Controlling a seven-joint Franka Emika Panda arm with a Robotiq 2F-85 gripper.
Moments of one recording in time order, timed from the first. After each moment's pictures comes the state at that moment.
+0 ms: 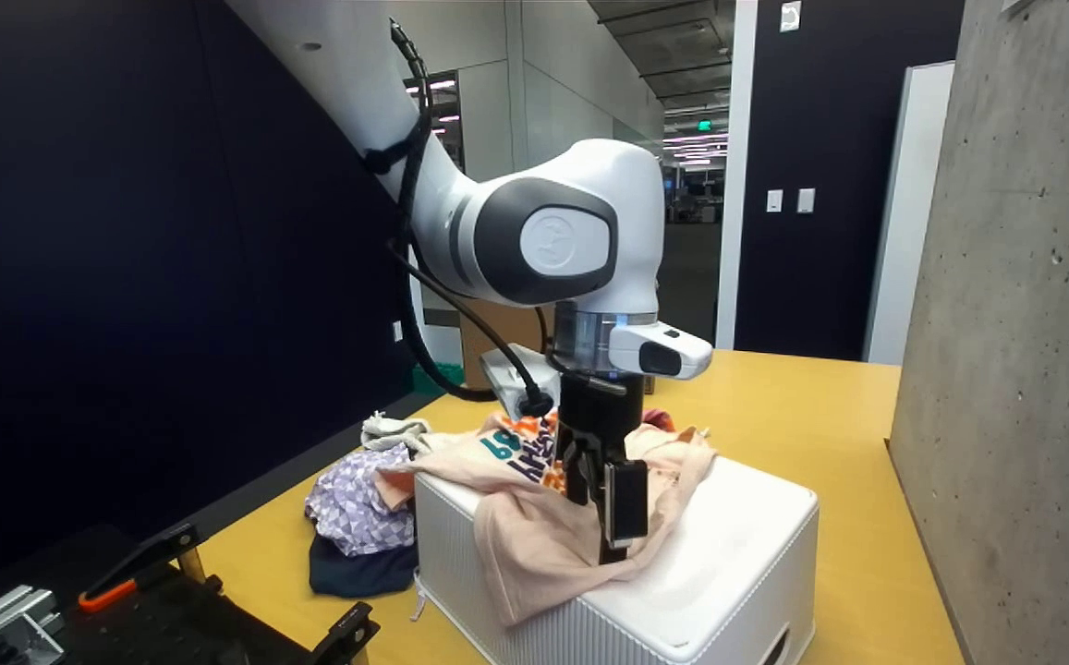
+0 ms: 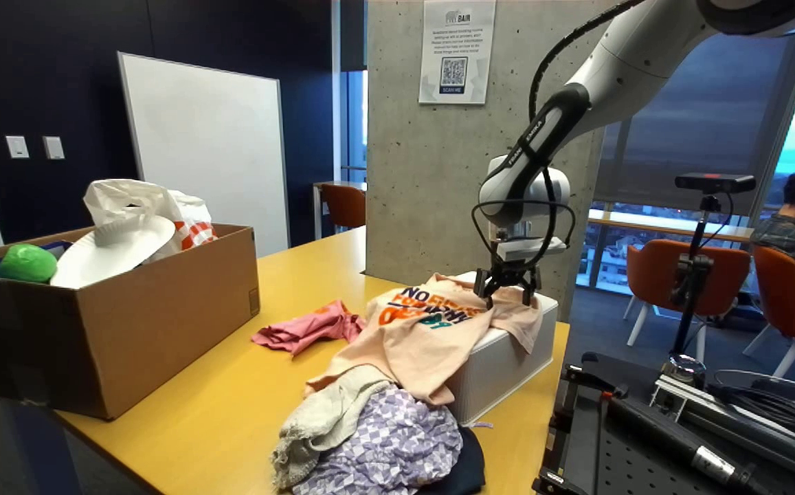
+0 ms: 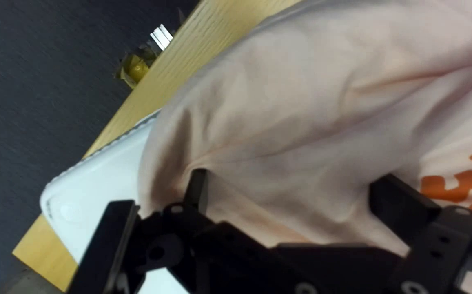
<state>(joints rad) -0.18 0.59 -0.27 -1.97 0.13 2.42 0.26</state>
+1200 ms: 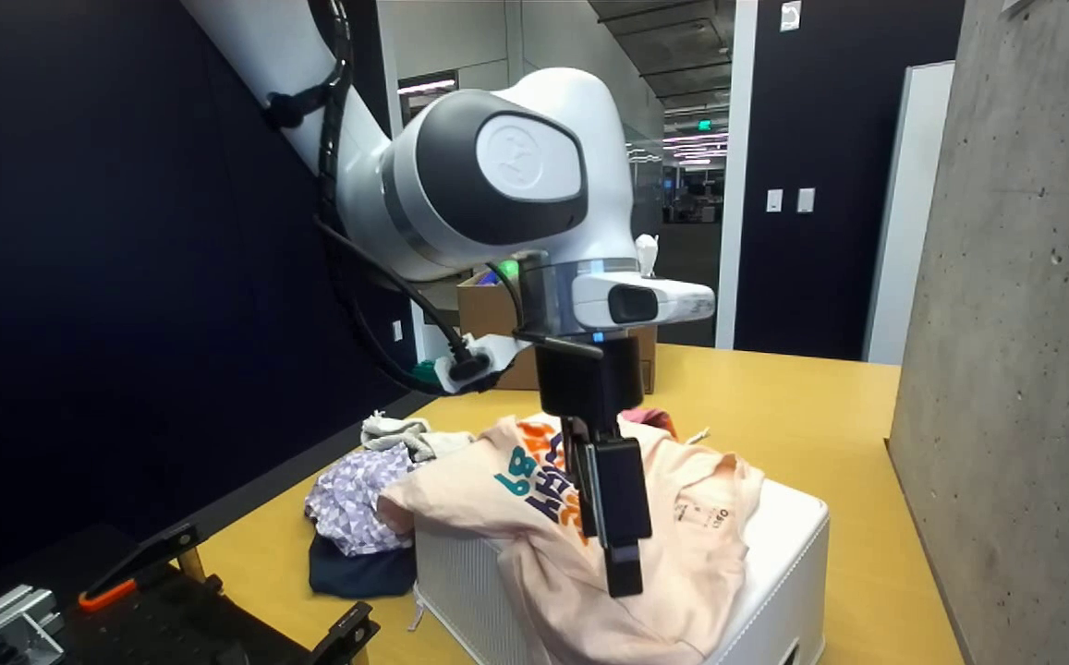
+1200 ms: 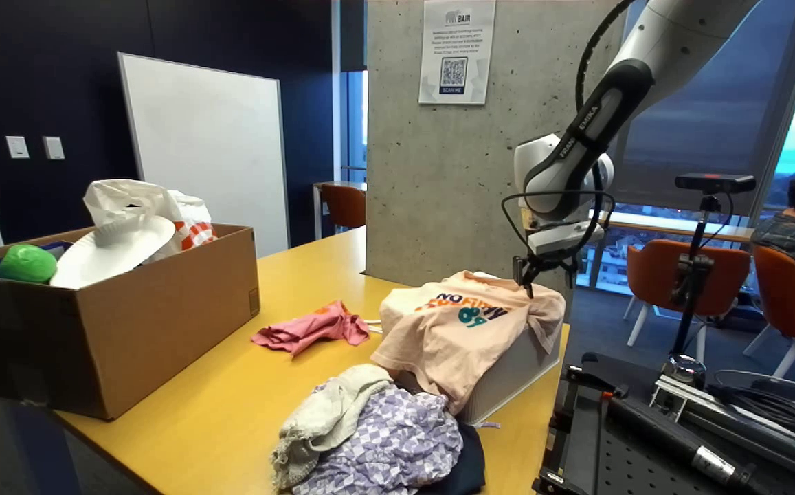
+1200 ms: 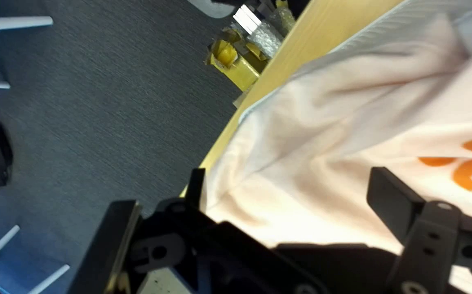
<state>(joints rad) -0.06 0.40 -0.45 -2.20 -0.17 2.48 0.59</state>
